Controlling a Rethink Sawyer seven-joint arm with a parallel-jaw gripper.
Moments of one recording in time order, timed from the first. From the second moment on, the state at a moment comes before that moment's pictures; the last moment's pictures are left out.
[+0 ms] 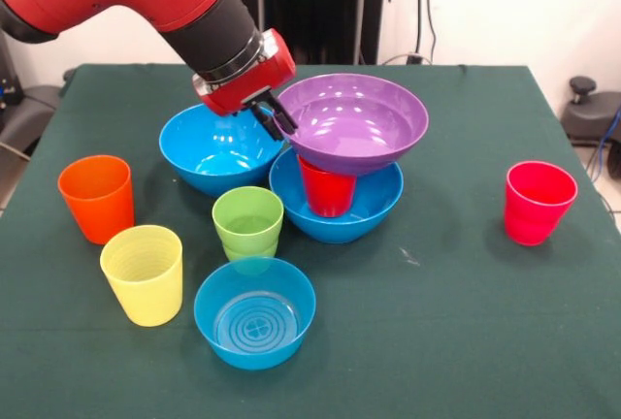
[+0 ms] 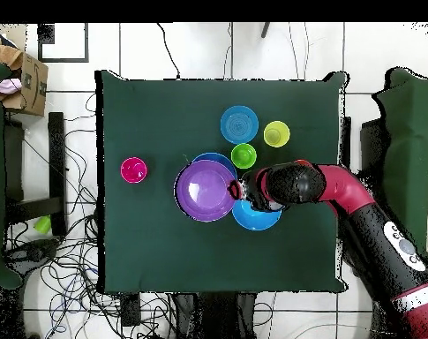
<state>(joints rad) -1.13 -0.32 0.98 1.70 -0.63 0.96 1.60</state>
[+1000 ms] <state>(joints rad) -1.13 -0.32 0.98 1.69 -0.63 0.96 1.60</state>
